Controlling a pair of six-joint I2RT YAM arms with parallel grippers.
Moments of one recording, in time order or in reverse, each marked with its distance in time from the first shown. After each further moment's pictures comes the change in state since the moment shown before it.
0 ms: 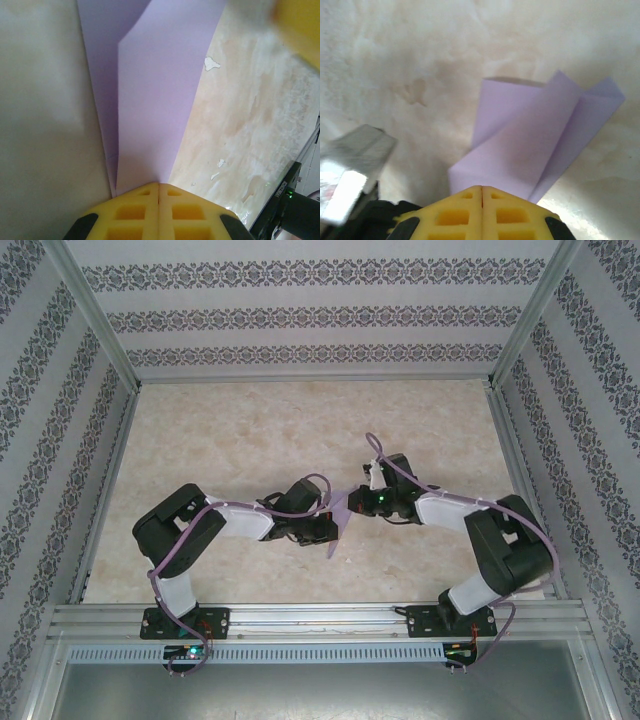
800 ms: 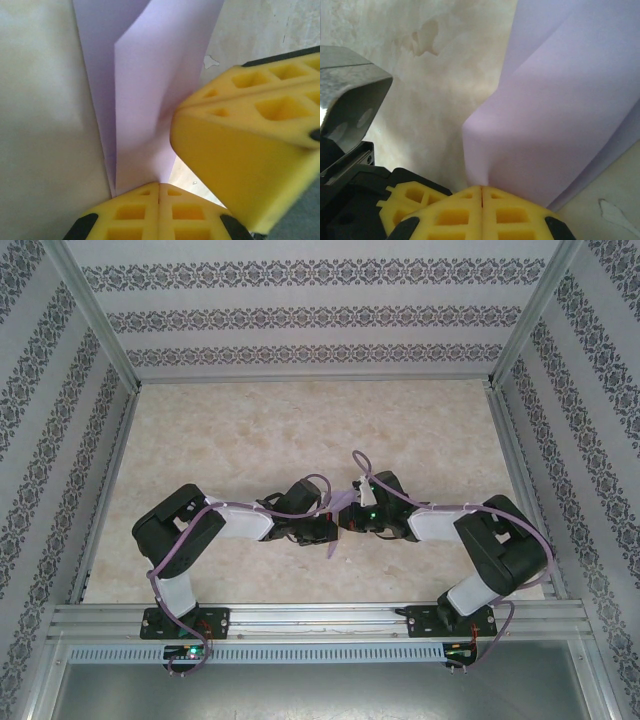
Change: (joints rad) left arm 0.000 -0.002 0.001 -0.009 -0.006 0.026; right arm 0.121 0.040 -0.124 0.196 0.002 0.074
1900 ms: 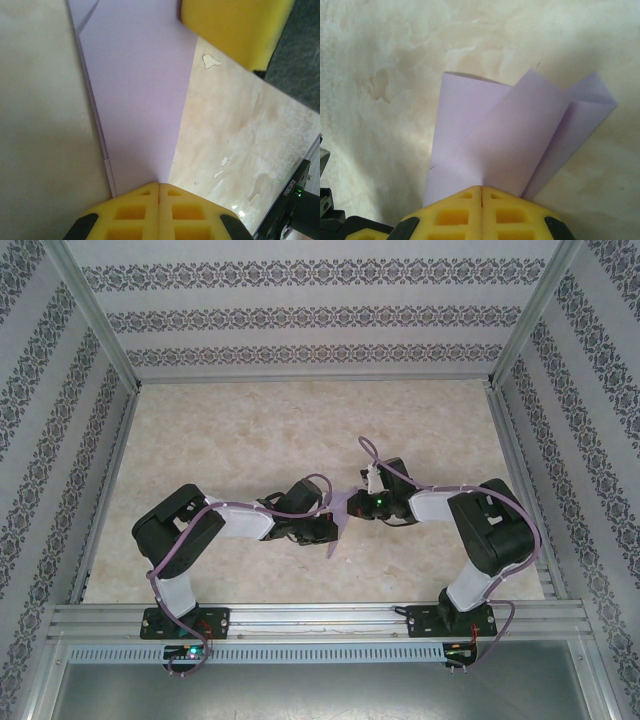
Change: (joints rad) left arm -0.001 -0.001 0.009 -0.026 -0.012 0.014; right arm -0.147 0.119 0.126 -0.115 -0.034 -0.129
